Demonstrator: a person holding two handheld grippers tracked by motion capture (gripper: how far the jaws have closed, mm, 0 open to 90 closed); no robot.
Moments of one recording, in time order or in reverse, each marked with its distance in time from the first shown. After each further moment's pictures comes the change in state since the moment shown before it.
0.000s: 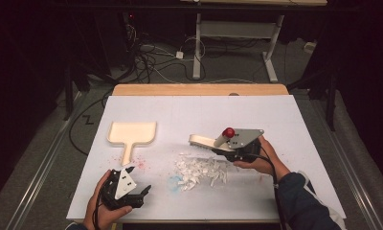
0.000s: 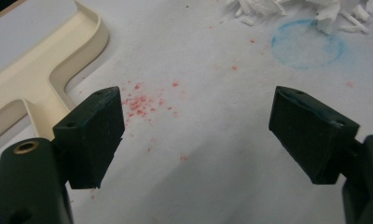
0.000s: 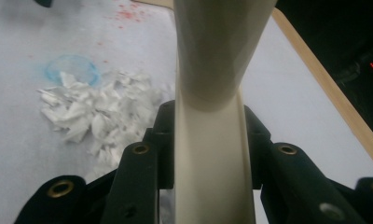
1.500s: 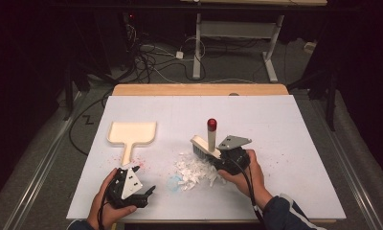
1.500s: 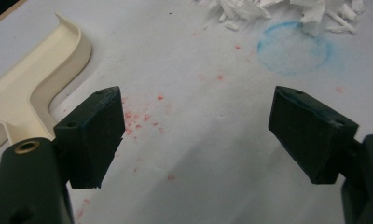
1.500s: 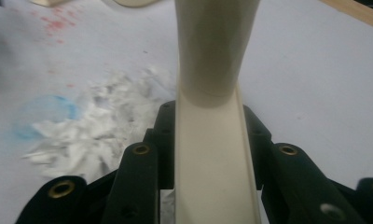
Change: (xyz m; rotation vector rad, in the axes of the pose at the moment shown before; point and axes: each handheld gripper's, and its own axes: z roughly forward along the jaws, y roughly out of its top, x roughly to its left) left arm -0.006 0.007 0.008 0.014 -0.028 0.048; right arm 0.047 0.010 0.026 0.123 -0.189 0.467
